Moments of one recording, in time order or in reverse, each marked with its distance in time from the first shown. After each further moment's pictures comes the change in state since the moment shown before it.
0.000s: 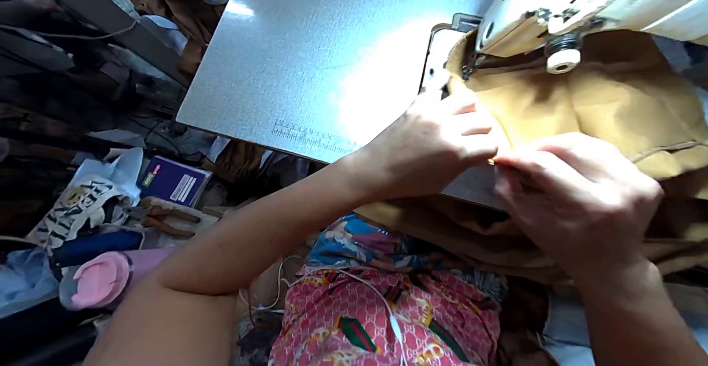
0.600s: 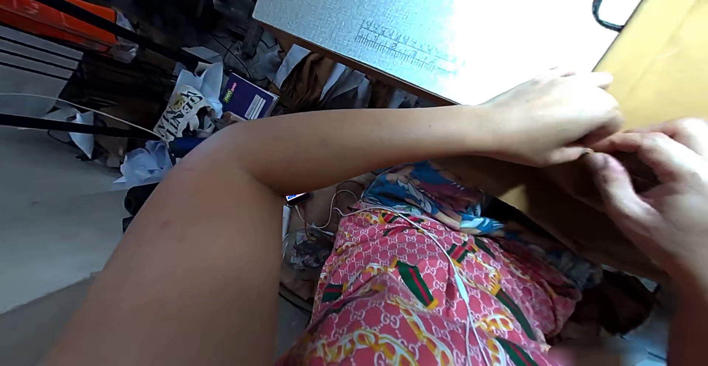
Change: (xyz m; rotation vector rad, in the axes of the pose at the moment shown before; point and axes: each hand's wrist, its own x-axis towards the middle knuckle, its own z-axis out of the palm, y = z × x) left_hand -0.032 -0.006 0.049 -0.264 -0.489 -0.305; right_hand -0.069 0.021 0.059 0.271 -0.384 0.220
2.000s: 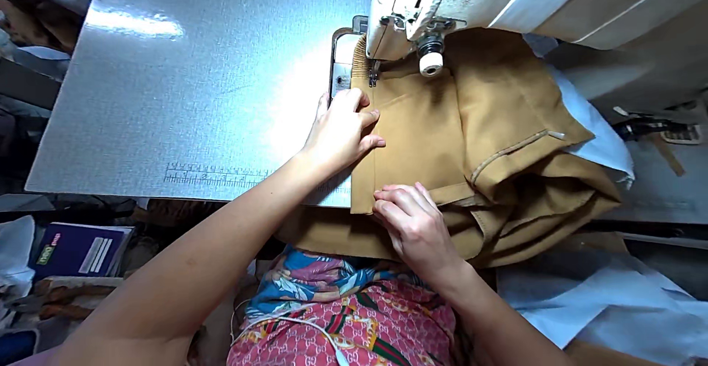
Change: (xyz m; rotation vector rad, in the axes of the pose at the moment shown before) left_hand 0.065 -0.038 -0.014 0.231 0.208 -0.253; right_hand -0.008 -0.028 0.016 -0.085 0.271 0.010
